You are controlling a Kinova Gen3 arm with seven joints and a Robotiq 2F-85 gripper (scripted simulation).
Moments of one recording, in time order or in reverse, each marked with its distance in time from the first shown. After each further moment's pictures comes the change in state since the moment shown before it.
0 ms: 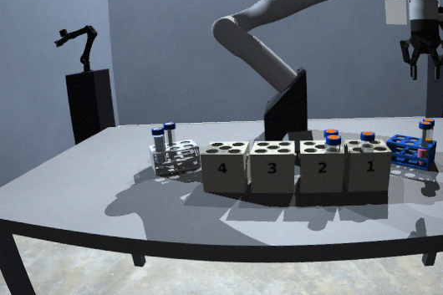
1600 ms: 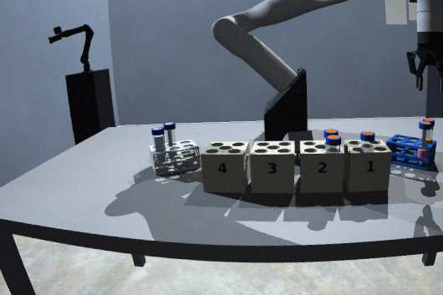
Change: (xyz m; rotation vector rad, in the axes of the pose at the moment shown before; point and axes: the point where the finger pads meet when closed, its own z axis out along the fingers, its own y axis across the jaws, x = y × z) arm 0.022 0.012 0.030 0.002 -0.001 0.001
